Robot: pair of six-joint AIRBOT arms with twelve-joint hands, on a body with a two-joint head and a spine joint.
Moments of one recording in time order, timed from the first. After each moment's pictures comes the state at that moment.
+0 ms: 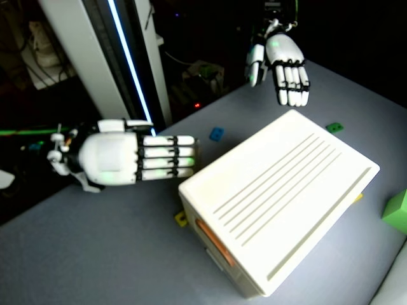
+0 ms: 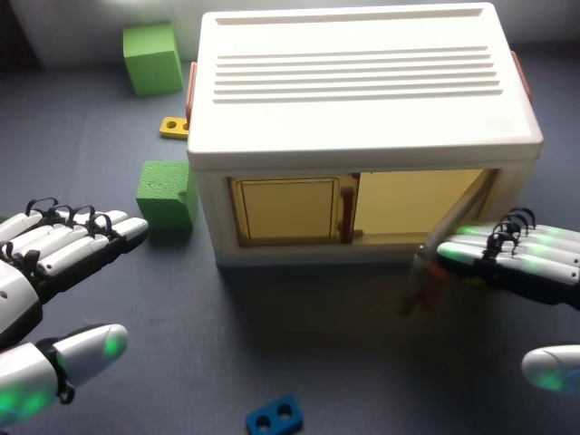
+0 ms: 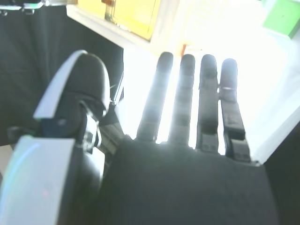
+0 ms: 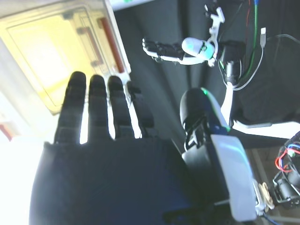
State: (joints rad) left arm 1.29 -0.77 0.76 -0.20 -1.35 0.84; right arm -1.10 -0.94 1.07 -0.29 1.22 -0.34
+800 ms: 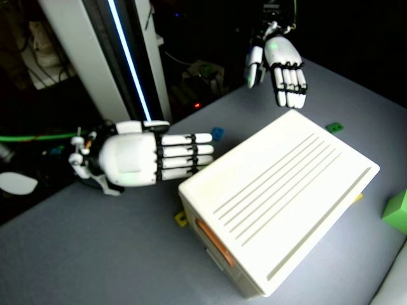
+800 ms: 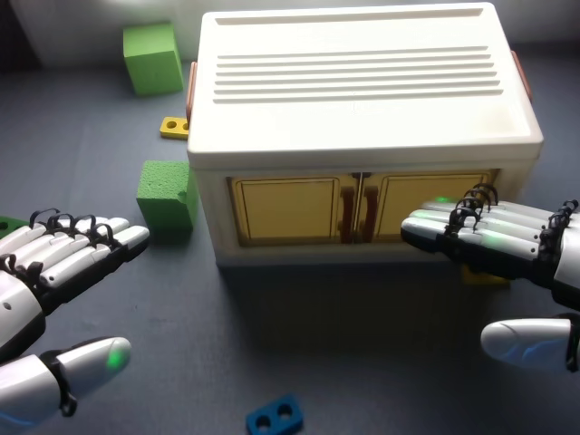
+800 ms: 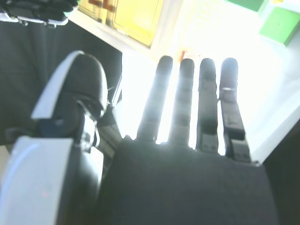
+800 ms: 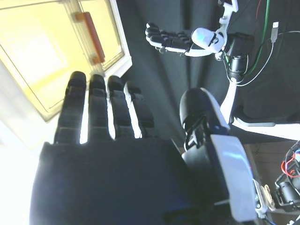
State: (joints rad) left arm 1.30 -0.79 0.77 -0.20 -1.34 0.83; right arm -1.00 -1.01 1.12 -0.30 1.19 -0.33
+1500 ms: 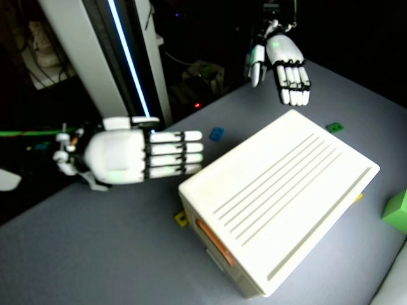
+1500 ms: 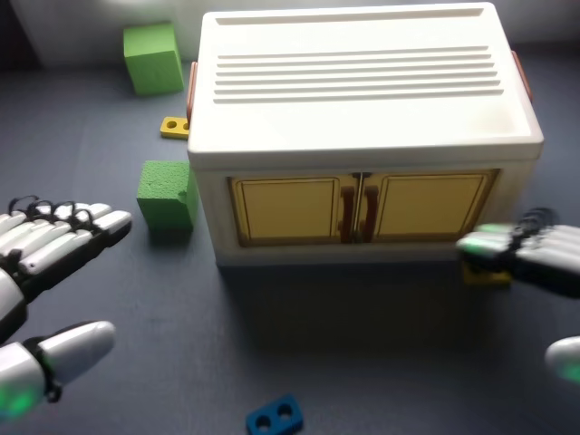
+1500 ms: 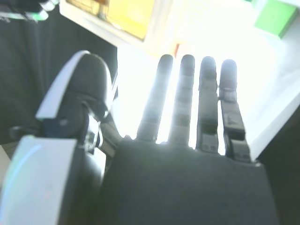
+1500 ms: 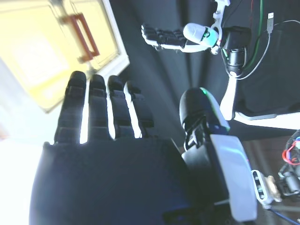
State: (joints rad) left arm 1.34 -0.77 0.76 -0.25 -1.41 0.83; right arm -1.18 -0.90 1.06 -0.22 1.25 -0.27
